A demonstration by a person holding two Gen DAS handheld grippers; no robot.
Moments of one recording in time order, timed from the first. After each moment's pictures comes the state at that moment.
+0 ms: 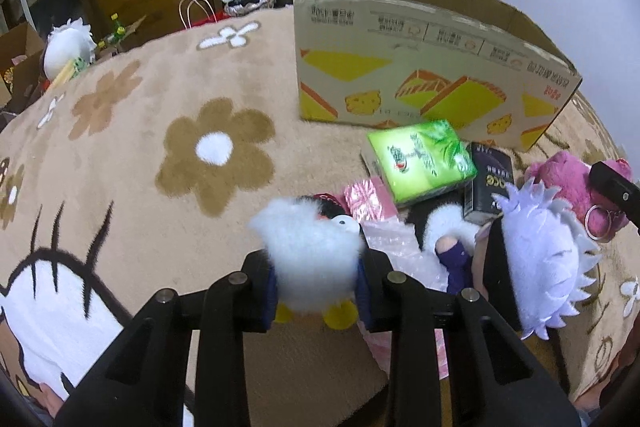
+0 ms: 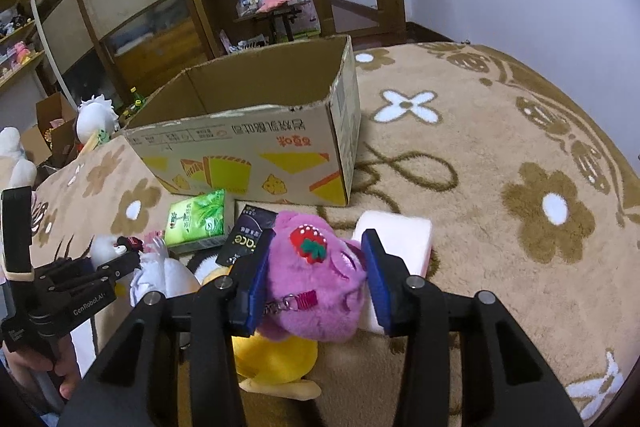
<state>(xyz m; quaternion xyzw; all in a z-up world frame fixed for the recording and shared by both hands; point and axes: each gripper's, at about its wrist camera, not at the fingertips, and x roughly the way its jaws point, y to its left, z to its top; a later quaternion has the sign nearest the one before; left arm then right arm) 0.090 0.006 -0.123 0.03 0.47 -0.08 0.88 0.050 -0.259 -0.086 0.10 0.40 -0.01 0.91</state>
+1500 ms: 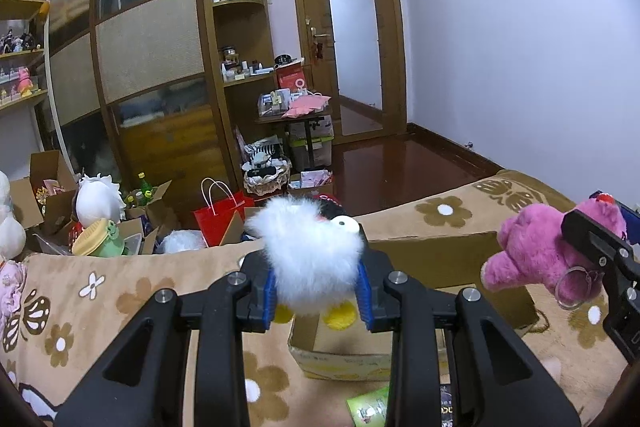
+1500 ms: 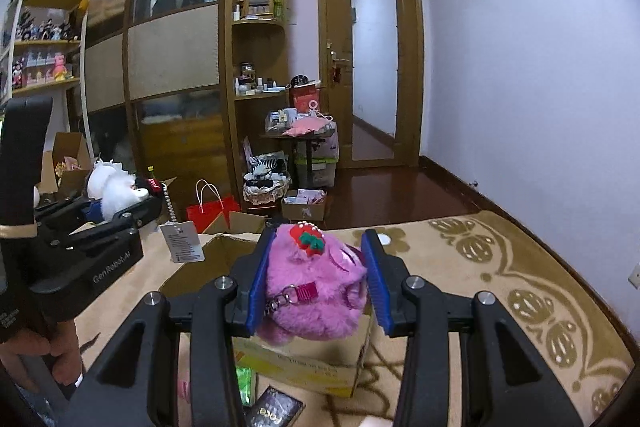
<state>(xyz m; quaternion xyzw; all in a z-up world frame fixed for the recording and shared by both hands) 0.150 -0.046 0.044 0.06 0.22 -0.06 0.97 0.097 -0.225 0.045 0.01 0.19 0.00 0.98</state>
